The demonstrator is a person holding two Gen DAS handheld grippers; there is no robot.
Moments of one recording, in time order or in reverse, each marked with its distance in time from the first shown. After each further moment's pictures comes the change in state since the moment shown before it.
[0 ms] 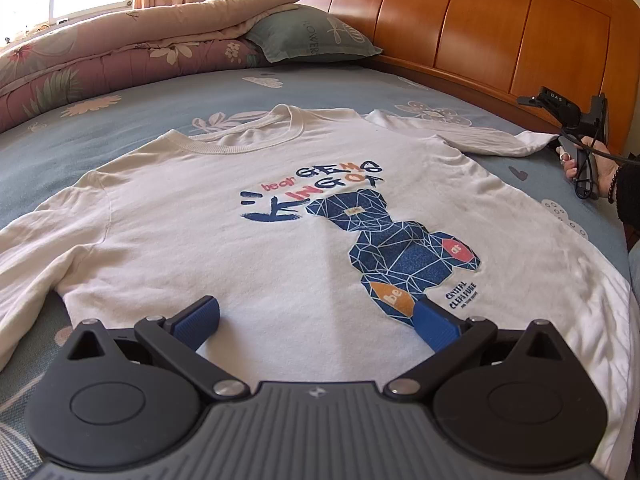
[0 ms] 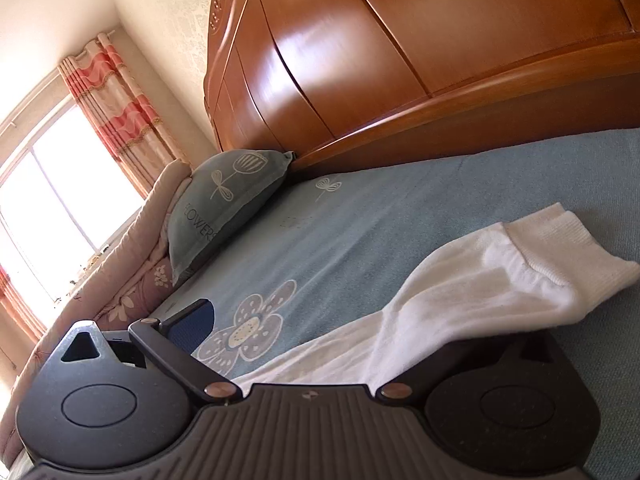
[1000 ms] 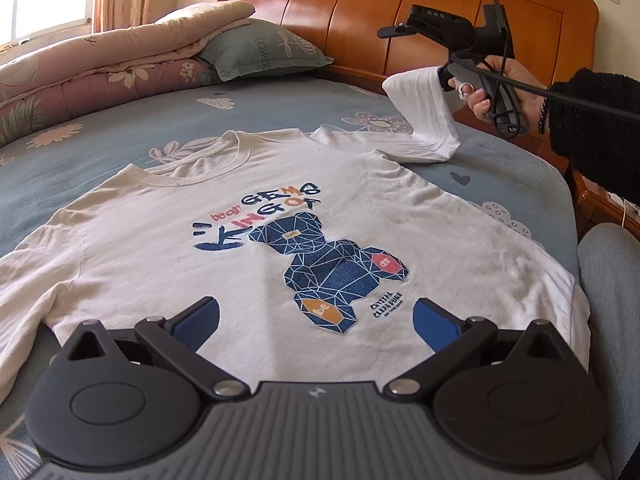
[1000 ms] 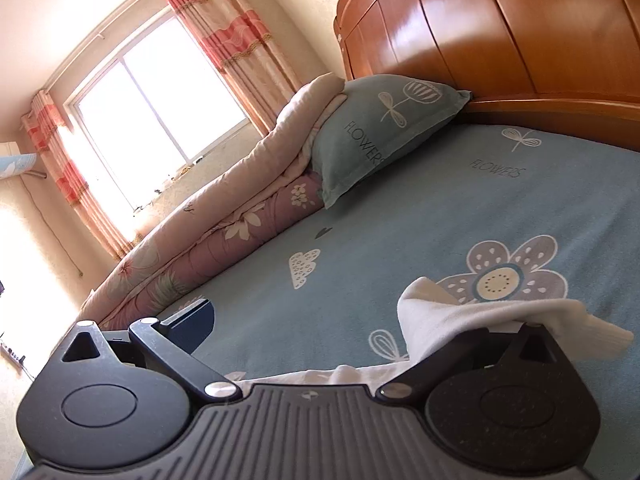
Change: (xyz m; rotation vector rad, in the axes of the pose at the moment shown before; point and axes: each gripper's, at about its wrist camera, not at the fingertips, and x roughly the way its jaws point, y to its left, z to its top) left arm -0.032 -0.022 0.014 0.072 -0.020 -0.110; right arm 0.028 0.222 -0.026 -0.170 0.248 0.245
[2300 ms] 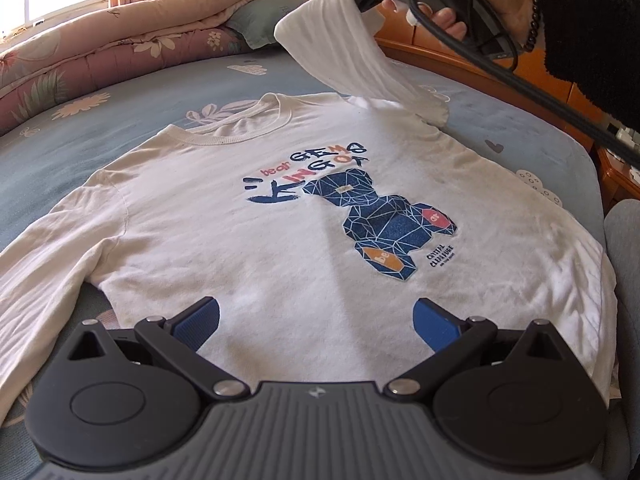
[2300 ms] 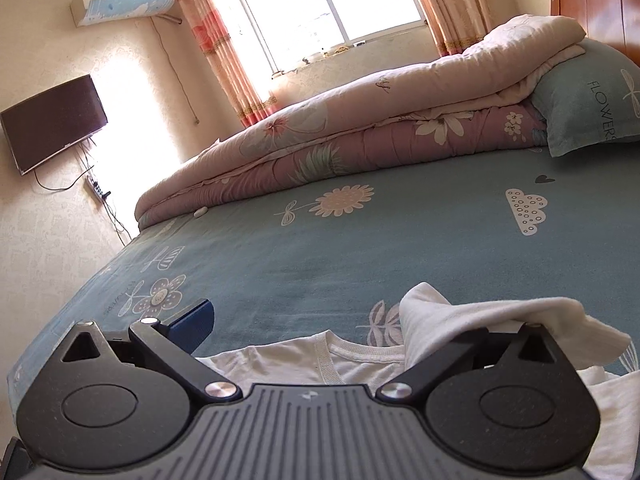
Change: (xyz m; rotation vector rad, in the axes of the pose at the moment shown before) left arm -0.005 0.029 -0.015 -0.019 0.099 0.081; right arm 0.095 0.192 -0.055 -0.382 0.365 0.294
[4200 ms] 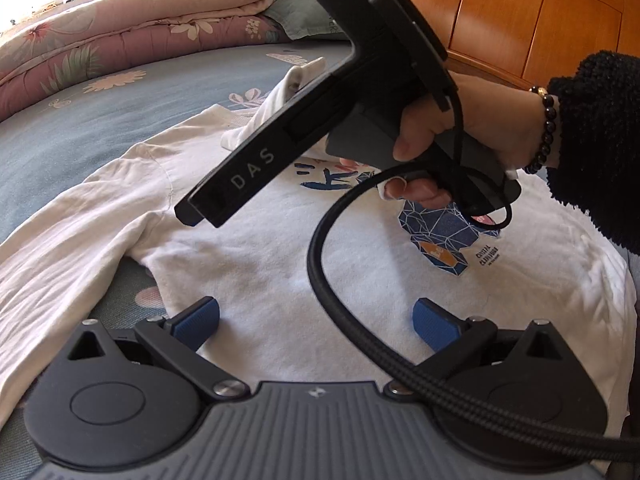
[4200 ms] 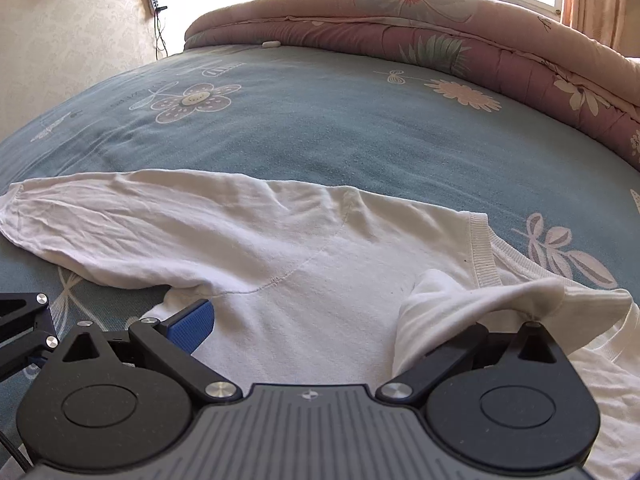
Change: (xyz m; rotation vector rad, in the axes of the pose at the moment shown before) left arm 0.003 0.025 -0.007 -0.072 0.014 0.040; right arm 0.133 0.111 -0.118 -0.426 0.307 -0.026
